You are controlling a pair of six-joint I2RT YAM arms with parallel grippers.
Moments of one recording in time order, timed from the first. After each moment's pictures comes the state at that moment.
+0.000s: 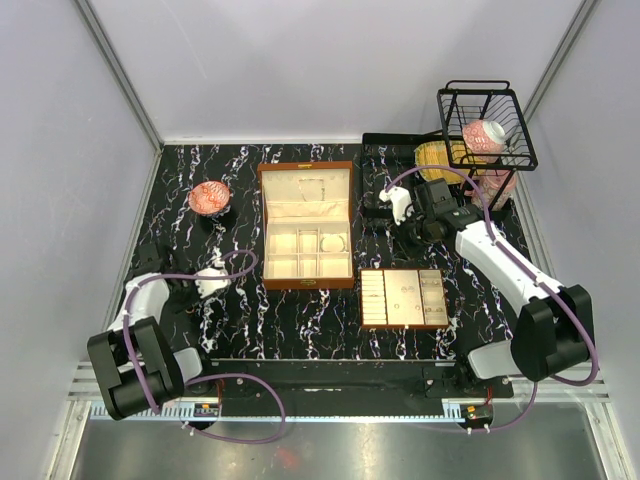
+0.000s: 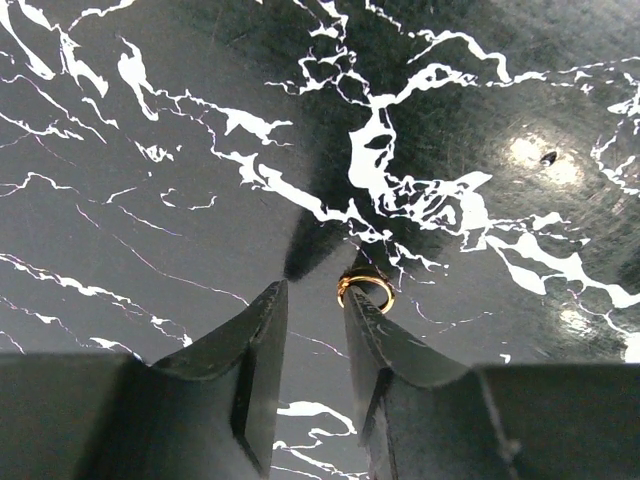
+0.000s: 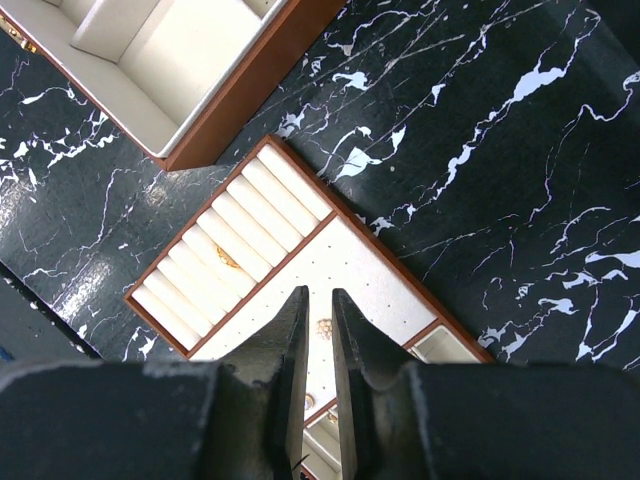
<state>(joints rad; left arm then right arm) 0.37 1.19 0.55 -0.70 0.28 1.51 0.35 1.39 1.07 -0.69 -0.36 -0.28</state>
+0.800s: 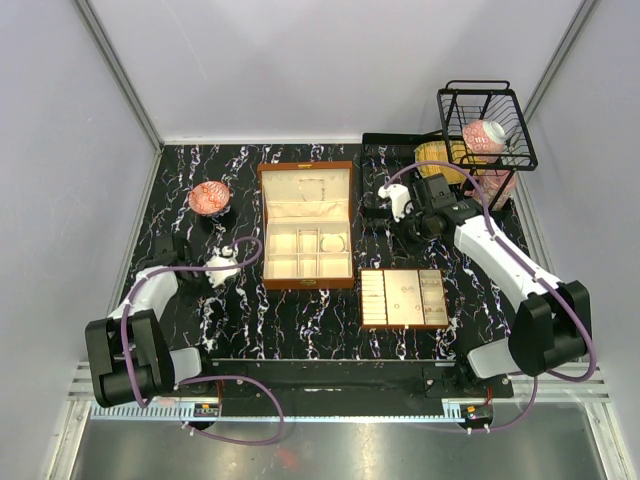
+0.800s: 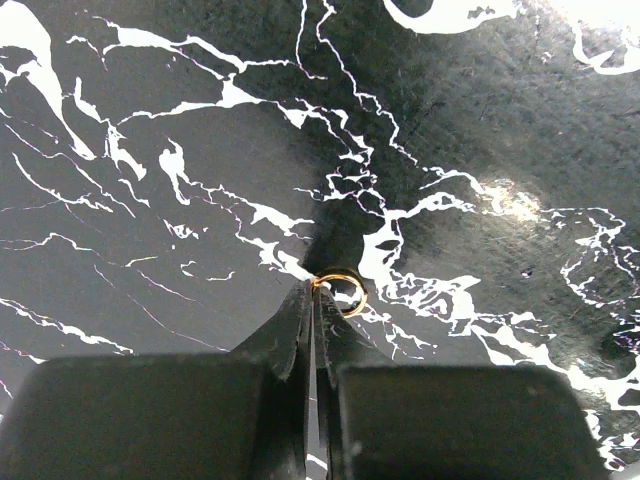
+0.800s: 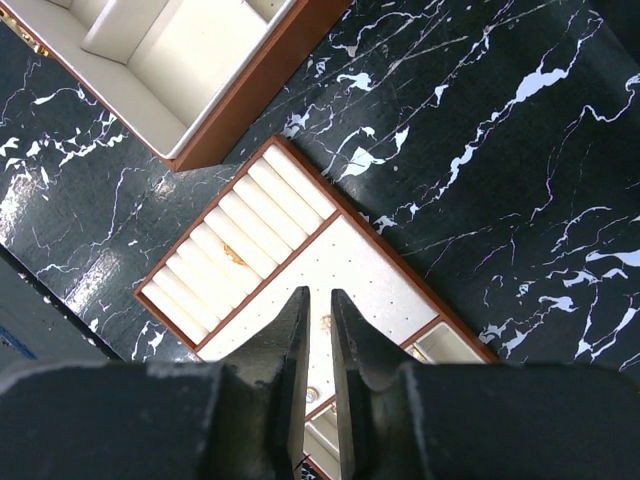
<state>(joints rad) 0.22 1.23 0.58 -0.63 0.27 1.26 0.35 1.42 1.12 -0.74 -0.37 -0.28</state>
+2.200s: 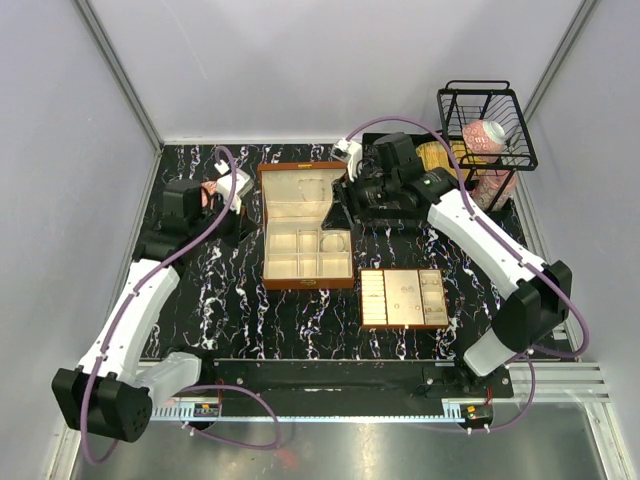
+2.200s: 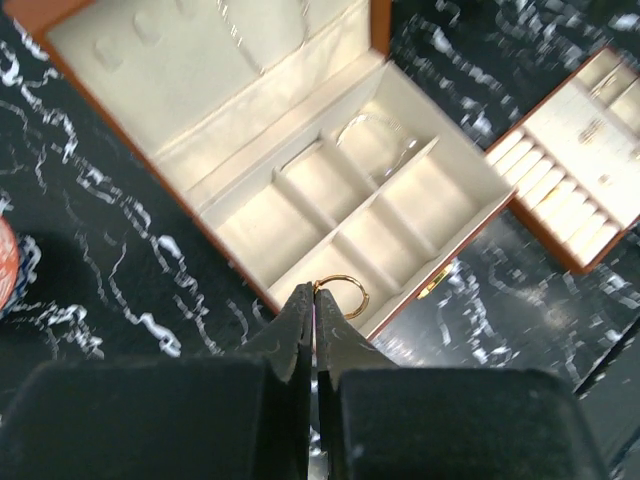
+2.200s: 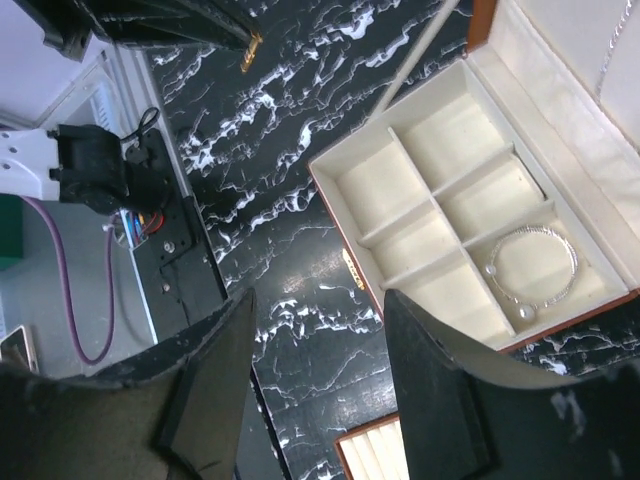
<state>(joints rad) -0.17 1.05 0.99 -0.55 0.53 0.23 0.56 1.59 1.54 -0.63 -0.70 0.00</state>
